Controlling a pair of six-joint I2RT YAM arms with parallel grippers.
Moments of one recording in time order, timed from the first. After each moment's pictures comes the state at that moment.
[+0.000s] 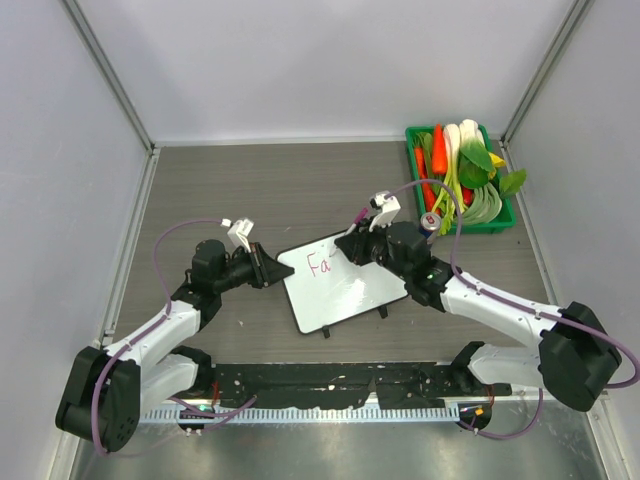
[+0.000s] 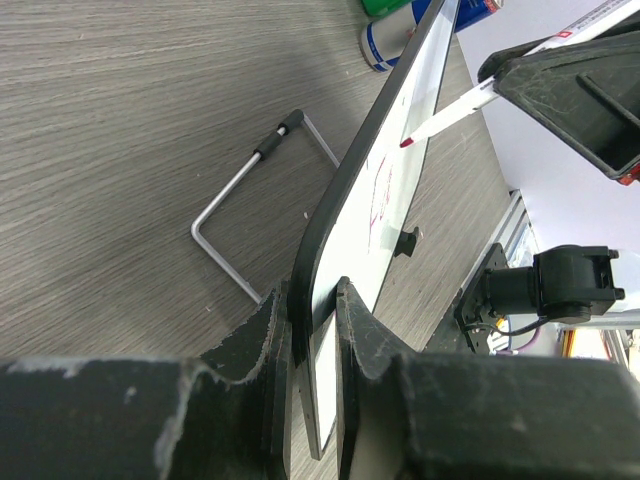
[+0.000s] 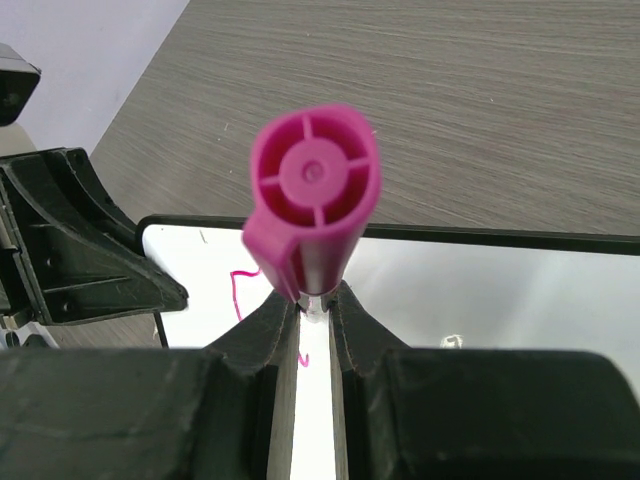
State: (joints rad) left arm -0.33 1.03 0.34 0.32 0.58 -0.63; right arm 0.74 1.19 0.66 0.28 0.01 0.47
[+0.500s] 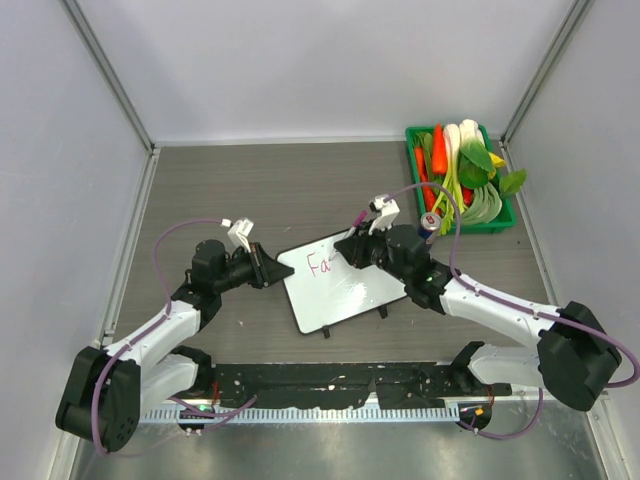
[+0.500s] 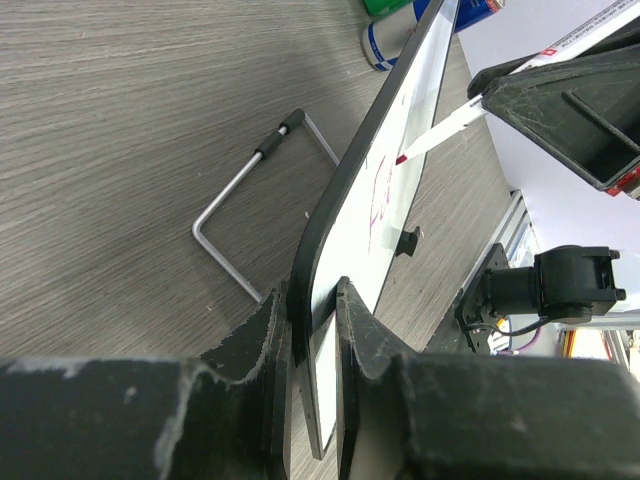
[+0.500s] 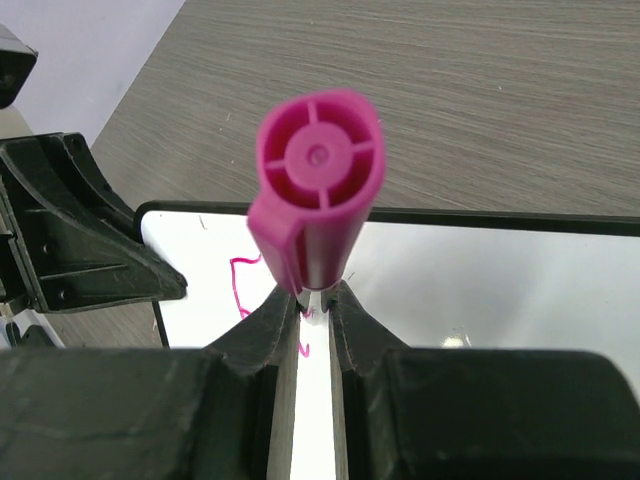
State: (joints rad) left arm -0.33 1.03 0.34 0.32 0.58 -0.63; right arm 0.74 1.20 0.64 0.30 0.01 0.47
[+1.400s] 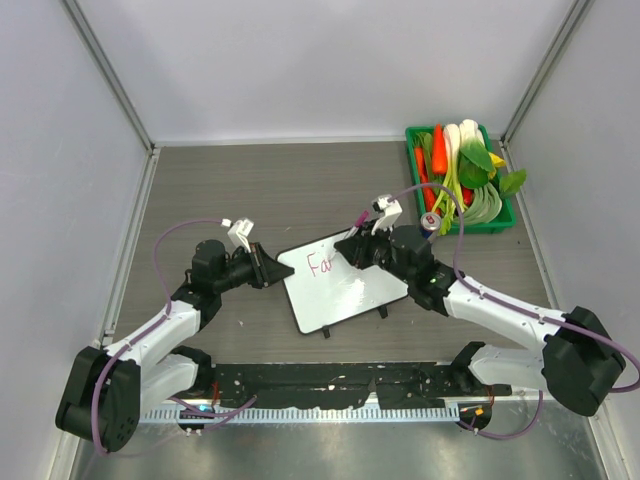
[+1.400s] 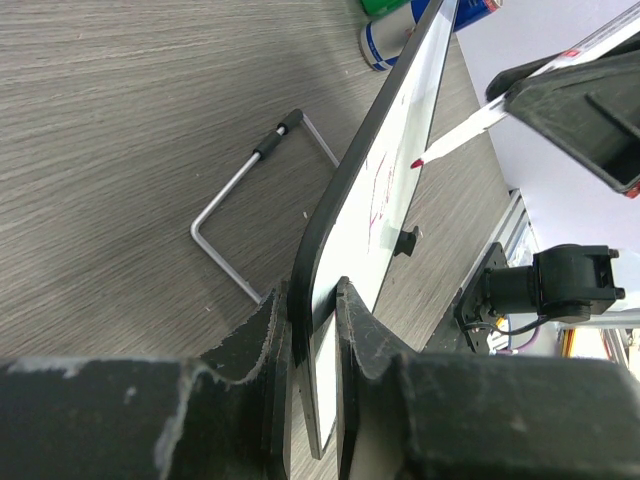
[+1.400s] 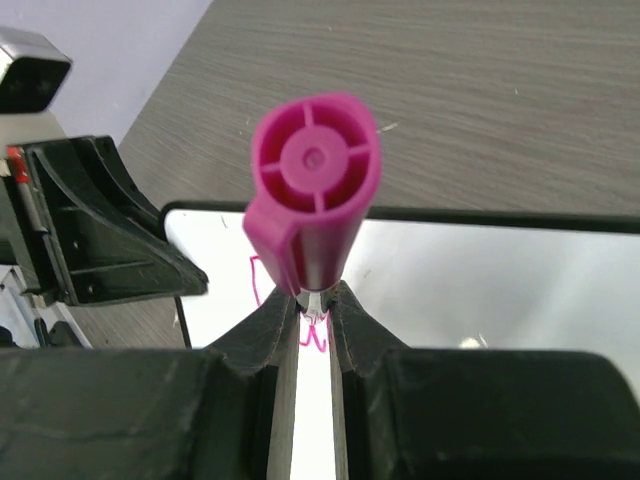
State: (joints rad) left arm -0.33 1.03 0.34 0.32 0.59 -0.63; right arm 0.74 1.16 0.61 0.30 -0.02 0.50
